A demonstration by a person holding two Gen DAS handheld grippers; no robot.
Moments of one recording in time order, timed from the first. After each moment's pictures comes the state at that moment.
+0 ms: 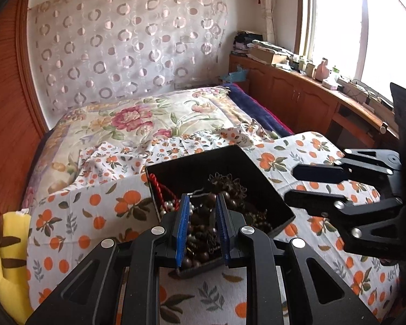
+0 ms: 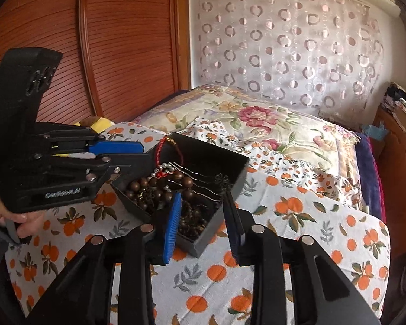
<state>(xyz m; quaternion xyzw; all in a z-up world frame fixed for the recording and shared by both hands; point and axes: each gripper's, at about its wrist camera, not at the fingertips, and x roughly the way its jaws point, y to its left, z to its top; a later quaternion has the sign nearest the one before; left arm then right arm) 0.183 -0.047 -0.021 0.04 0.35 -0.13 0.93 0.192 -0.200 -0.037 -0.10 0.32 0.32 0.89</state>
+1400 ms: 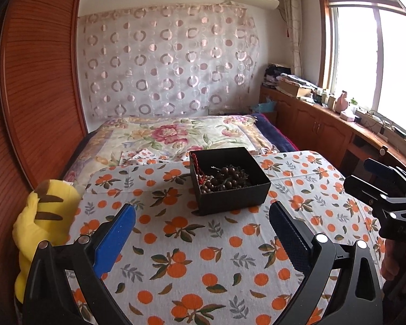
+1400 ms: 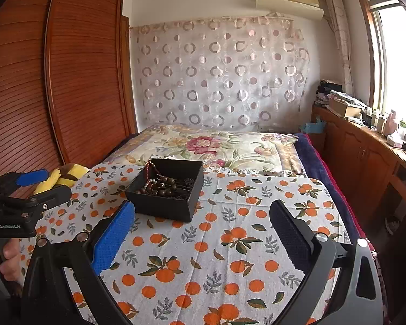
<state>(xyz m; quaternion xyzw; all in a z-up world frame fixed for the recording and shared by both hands) 0.031 -0.021 0.017 0.00 0.27 -0.03 0.96 0.054 -0.249 0.003 -0.01 0.24 0.17 0.96</state>
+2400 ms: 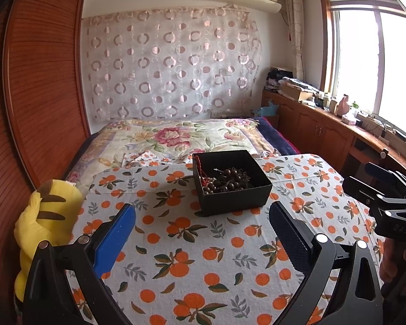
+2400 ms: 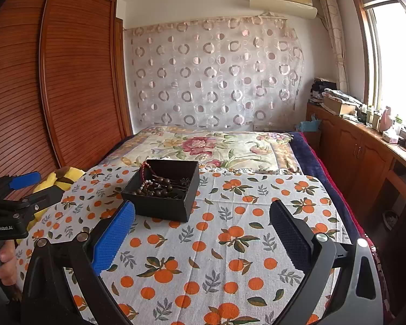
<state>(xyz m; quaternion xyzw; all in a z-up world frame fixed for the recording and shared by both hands) 0.025 -0.020 0.020 0.00 0.27 -0.03 0.96 0.052 -0.254 0.003 -0.01 0.23 0.16 0.96</state>
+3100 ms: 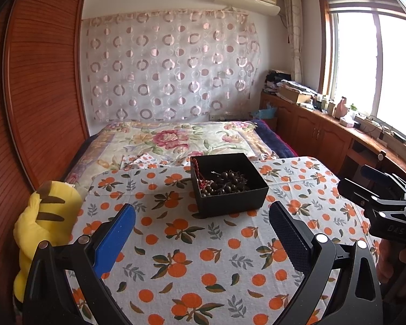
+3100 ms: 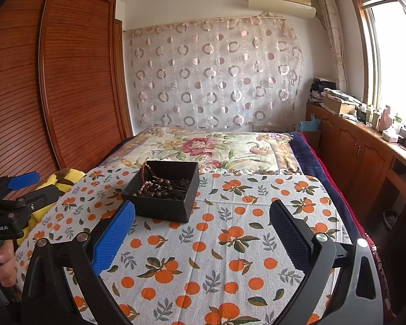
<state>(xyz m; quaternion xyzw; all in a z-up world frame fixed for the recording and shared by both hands) 0.024 -0.022 0.026 0.00 0.26 -0.03 0.96 0.052 -0.256 0.005 -0.01 0.23 0.16 0.96</state>
